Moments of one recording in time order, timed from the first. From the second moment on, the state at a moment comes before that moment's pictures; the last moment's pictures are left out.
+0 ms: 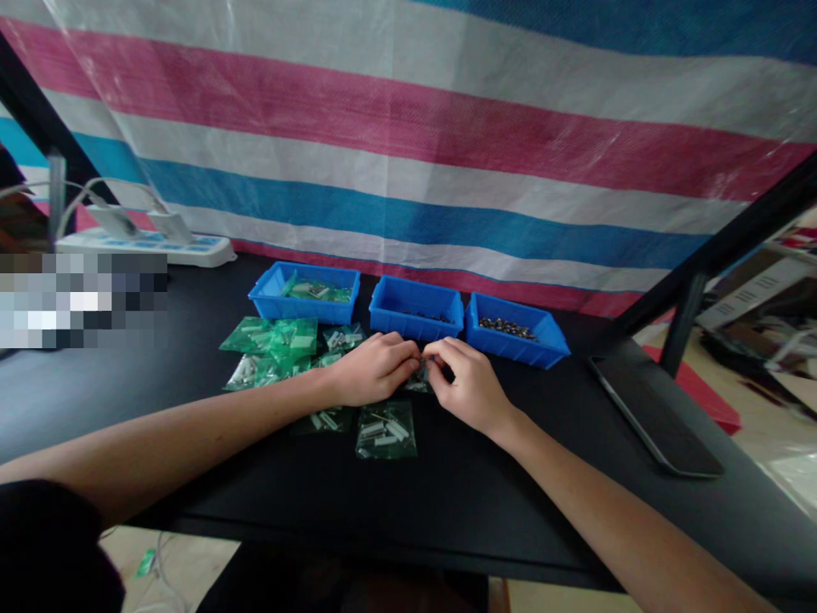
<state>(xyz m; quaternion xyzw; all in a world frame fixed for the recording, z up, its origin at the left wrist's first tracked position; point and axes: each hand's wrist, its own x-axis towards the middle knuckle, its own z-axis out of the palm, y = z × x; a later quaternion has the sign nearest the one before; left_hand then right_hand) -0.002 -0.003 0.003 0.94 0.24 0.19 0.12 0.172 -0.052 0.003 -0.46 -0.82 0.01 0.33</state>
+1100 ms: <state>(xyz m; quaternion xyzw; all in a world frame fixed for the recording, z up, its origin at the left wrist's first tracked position) 0.000 -0.004 0.004 0.94 0.27 0.19 0.11 0.173 -0.050 0.000 -0.46 -0.82 0.02 0.35</state>
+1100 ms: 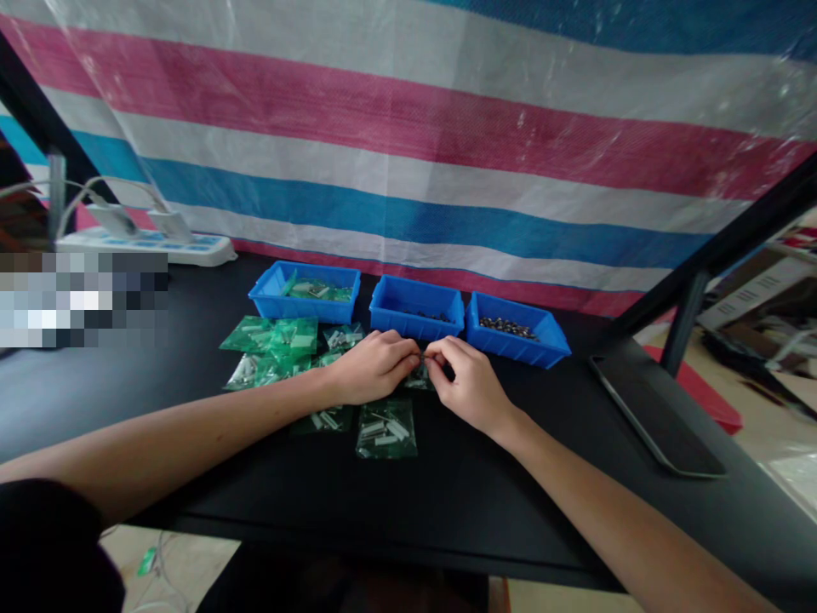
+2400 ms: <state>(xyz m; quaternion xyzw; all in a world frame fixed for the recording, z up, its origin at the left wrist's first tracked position) 0.000 -0.003 -0.001 0.91 0.30 0.24 0.15 0.174 -0.050 0.000 -0.48 -0.82 0.01 0.32</state>
